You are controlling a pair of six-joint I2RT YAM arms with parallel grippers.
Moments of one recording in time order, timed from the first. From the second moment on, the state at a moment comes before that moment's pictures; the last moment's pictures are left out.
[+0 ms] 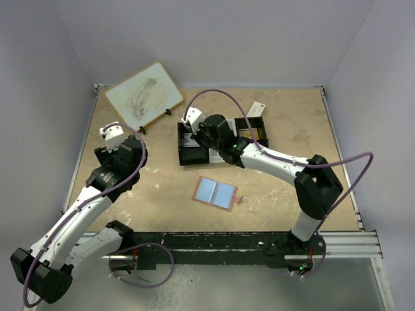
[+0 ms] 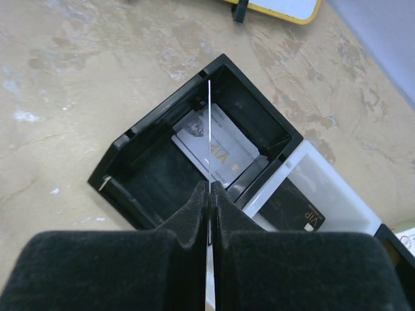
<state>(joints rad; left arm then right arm) -0.49 0.88 0.84 -0.70 -0.88 -0.57 0.81 1.69 1.22 0.04 0.09 -0.25</state>
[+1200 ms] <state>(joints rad) -0.49 0.78 0.84 -0.70 -0.96 -0.57 0.82 2.09 1.44 0.00 0.22 -0.77</state>
